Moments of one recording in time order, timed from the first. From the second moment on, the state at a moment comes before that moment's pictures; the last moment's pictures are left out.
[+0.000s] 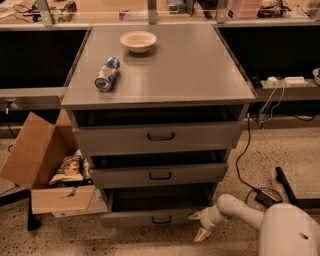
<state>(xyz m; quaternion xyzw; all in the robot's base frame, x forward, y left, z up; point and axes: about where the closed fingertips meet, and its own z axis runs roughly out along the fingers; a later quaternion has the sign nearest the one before) 0.523 -0.195 0.148 -0.73 0.63 0.16 0.22</state>
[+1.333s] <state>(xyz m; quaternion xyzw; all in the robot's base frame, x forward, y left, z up) 0.540 -0.194 0.153 -0.73 0.63 0.12 0.24</state>
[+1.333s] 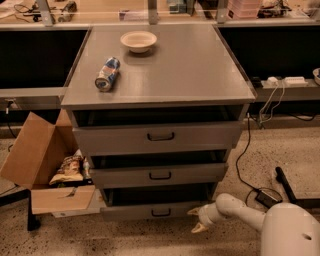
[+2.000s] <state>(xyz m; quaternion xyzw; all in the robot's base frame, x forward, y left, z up) 0.578 -0.199 0.162 -0.73 0.62 0.08 0.26</state>
